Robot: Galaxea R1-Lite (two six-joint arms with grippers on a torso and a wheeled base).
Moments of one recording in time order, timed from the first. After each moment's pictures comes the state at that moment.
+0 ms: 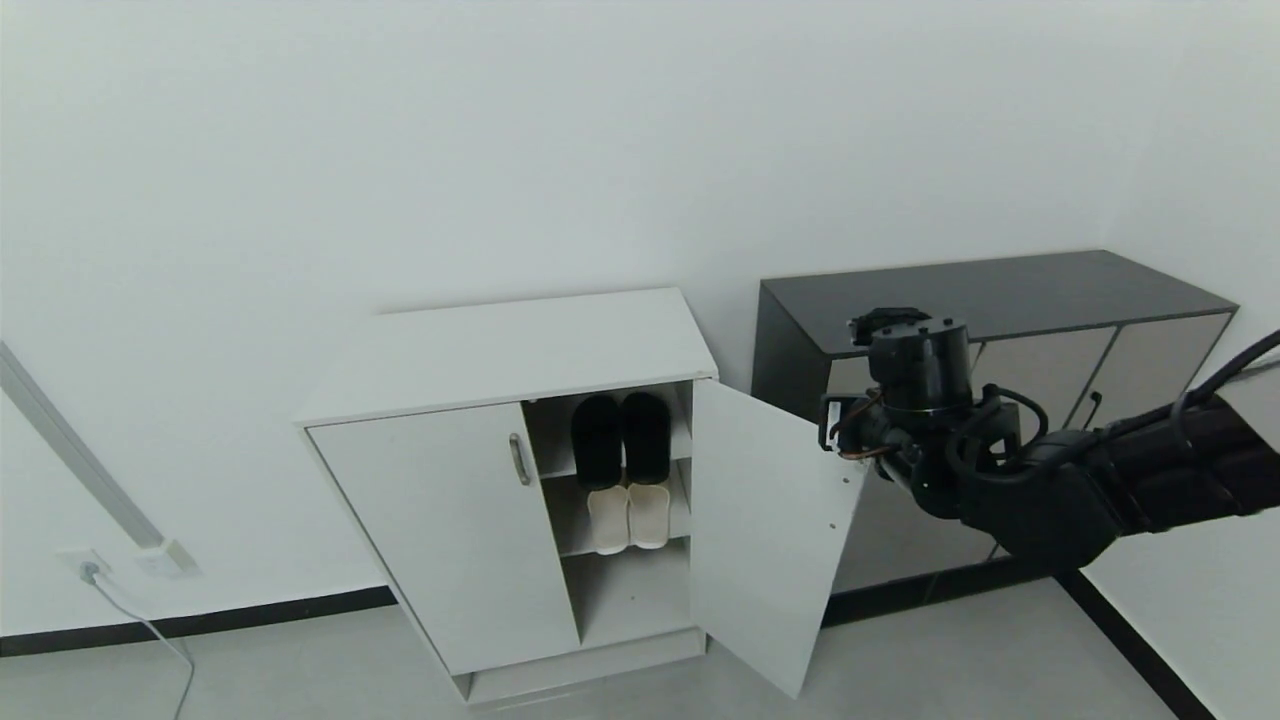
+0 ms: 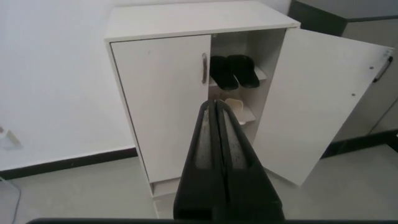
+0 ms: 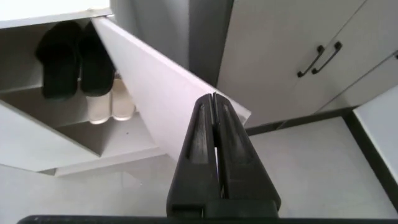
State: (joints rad) left arm 0.00 0.00 0.00 0.00 0.00 0.00; right arm 0.56 1.98 -1.10 -0.56 -0.55 0.21
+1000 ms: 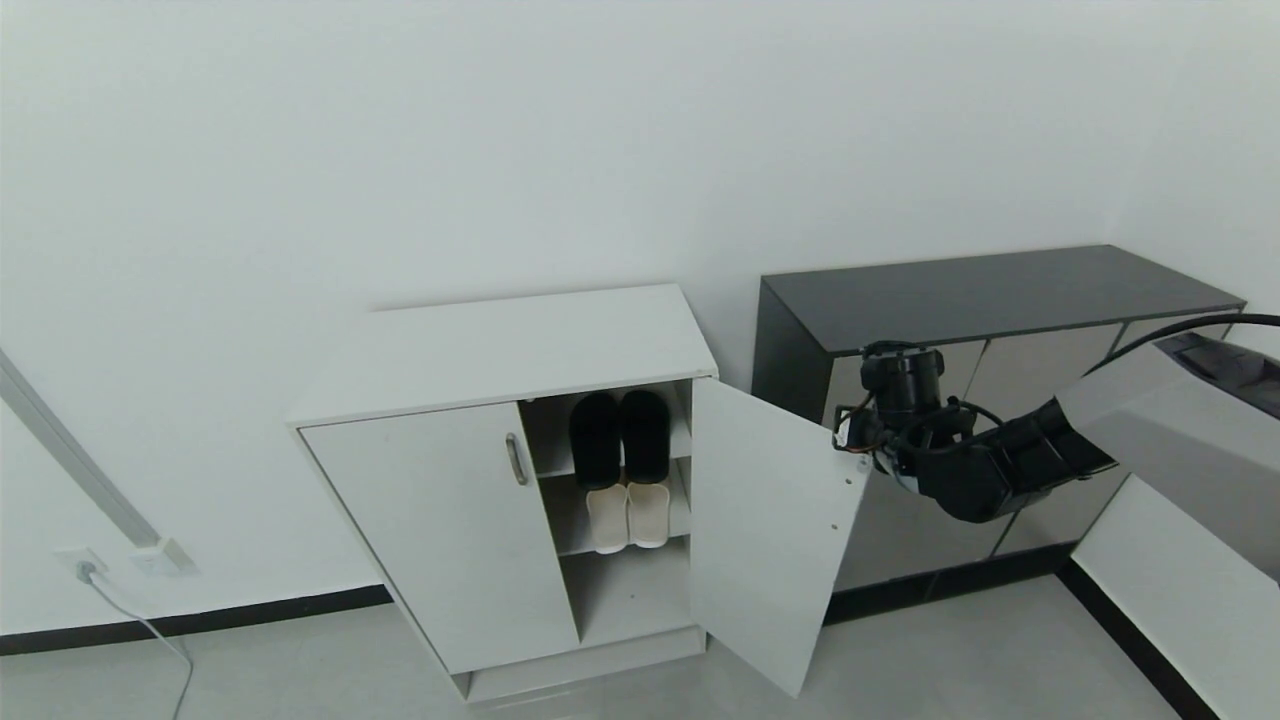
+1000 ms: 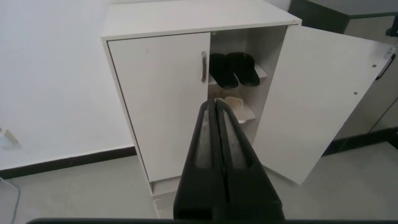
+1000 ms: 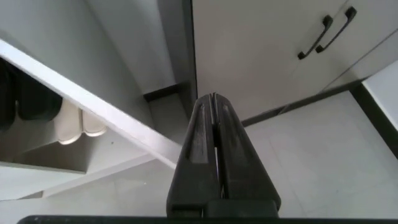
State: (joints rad) left arm 0.00 0.00 0.00 0.00 0.00 0.00; right arm 0.39 2.26 -1.31 -0.56 -0.46 0.26
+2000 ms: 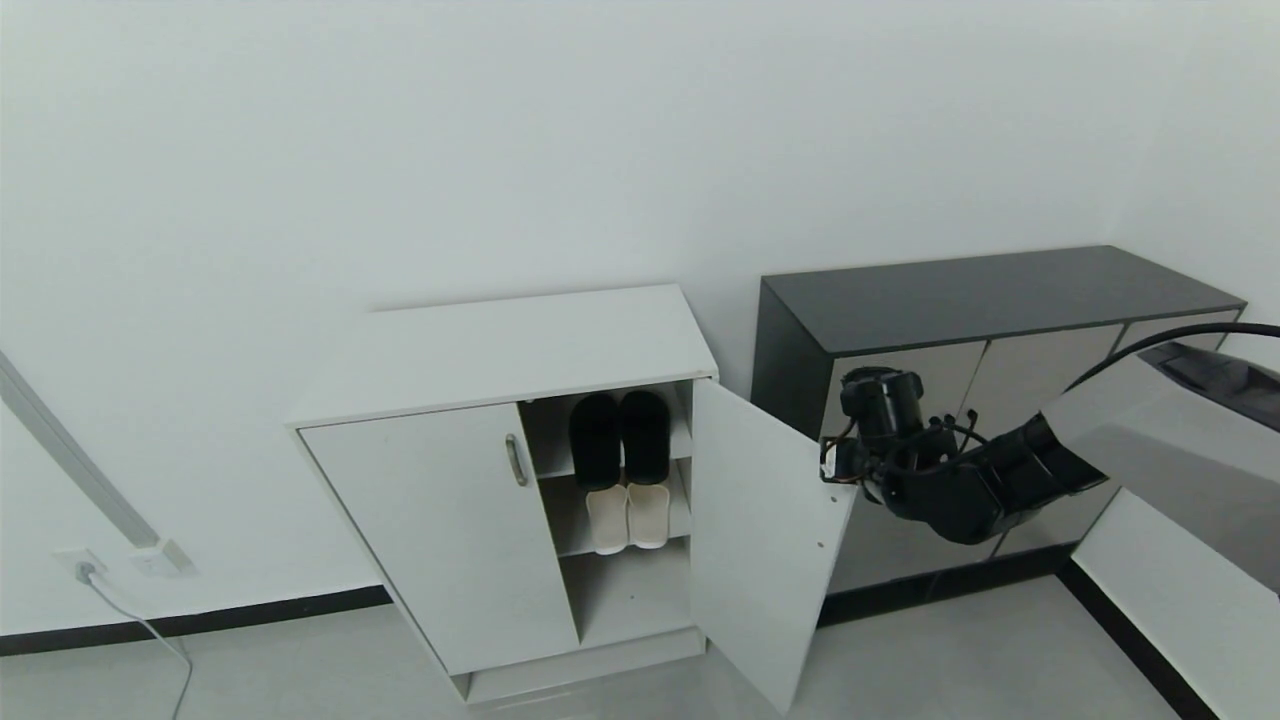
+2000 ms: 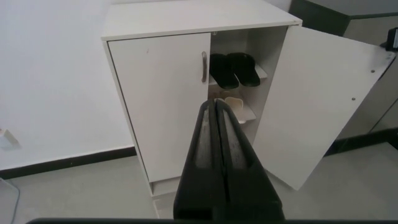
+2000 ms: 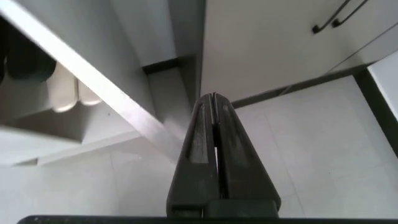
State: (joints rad) left arm 0.00 0.00 0.00 0.00 0.00 0.00; right arm 0.45 2.25 -1.25 -0.50 -0.45 0.27
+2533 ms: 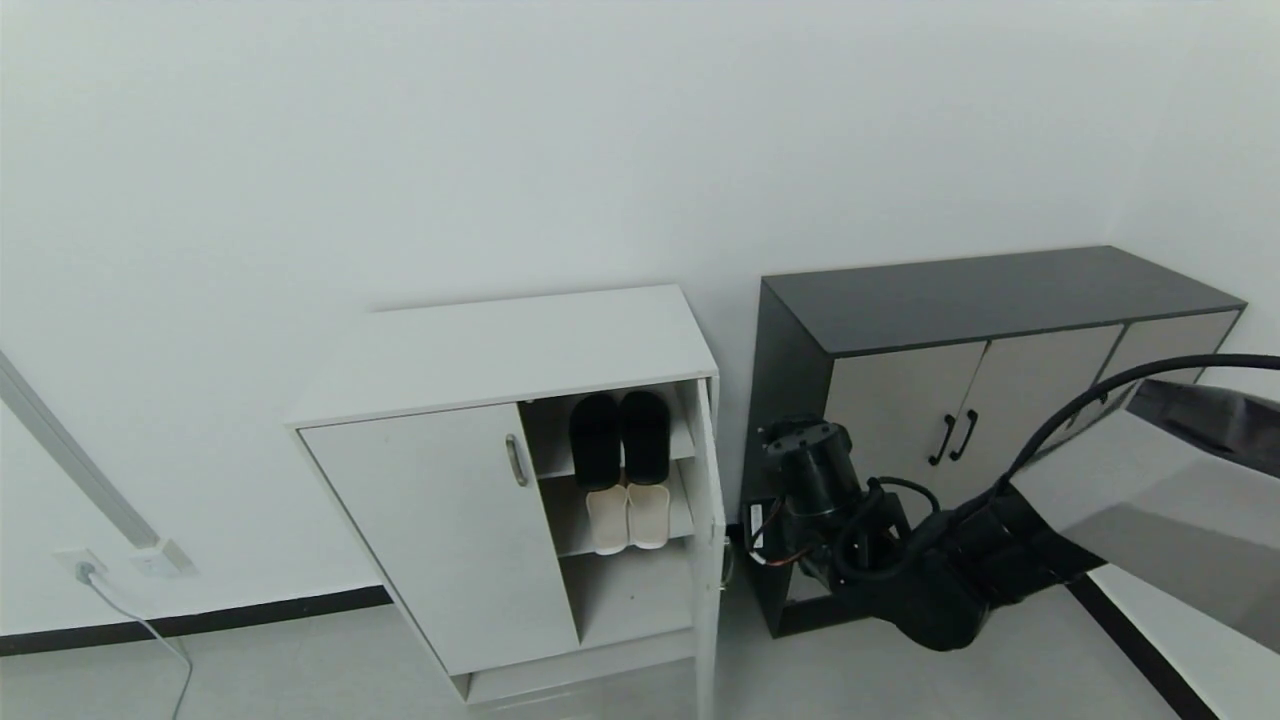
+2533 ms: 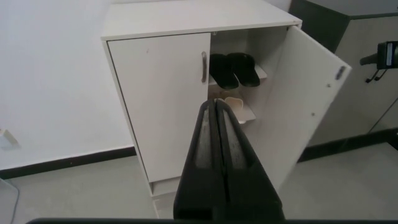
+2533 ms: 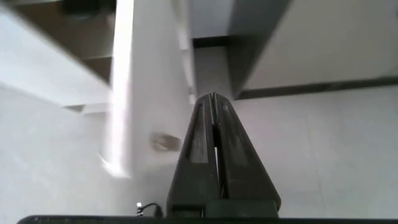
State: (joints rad) left arm 0.00 0.00 0.00 0.00 0.00 0.00; right arm 0.72 2.17 -1.07 -0.57 -0.47 0.31
